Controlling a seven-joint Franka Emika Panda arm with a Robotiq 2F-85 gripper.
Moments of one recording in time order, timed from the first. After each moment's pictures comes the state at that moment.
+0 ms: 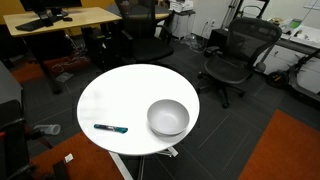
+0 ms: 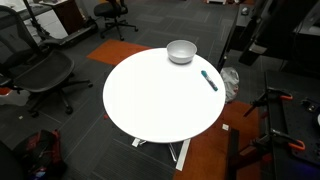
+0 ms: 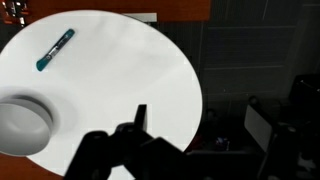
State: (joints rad) arm 0.11 -0.44 0.18 -2.49 0.14 2.23 0.23
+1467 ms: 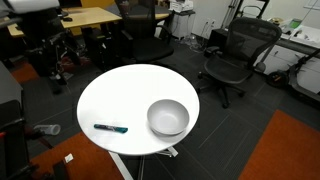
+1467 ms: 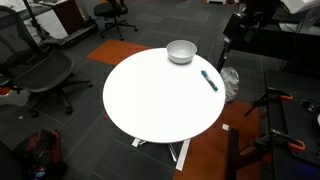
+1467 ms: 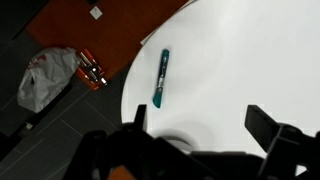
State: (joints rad) arm -0.21 -0.38 0.11 -2.68 -0.02 2.42 0.60
